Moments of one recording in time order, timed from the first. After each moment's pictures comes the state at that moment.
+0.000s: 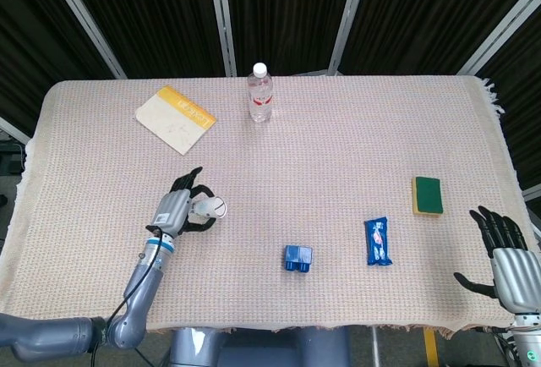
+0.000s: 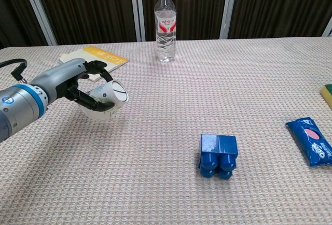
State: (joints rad) left arm -0.67 -1.70 -0.18 -1.59 0.90 1.18 0.14; right arm 0.05 -1.04 0.04 -1.68 -1.52 1.47 0.08
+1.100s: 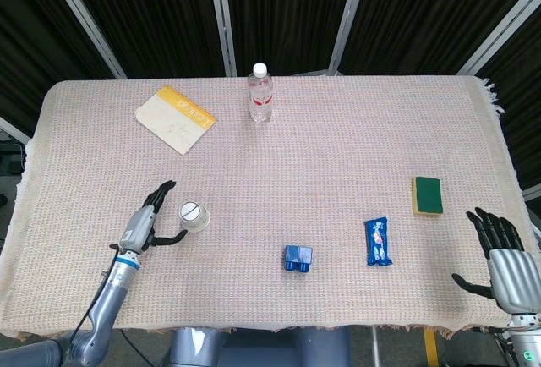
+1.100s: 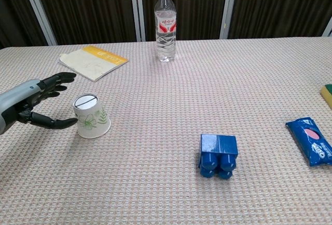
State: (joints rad) left arm -0.44 -1.65 -0.09 -1.38 1.27 1.15 -0.33; right arm 0.05 -1.05 0.03 -1.67 -1.52 1.47 0.06
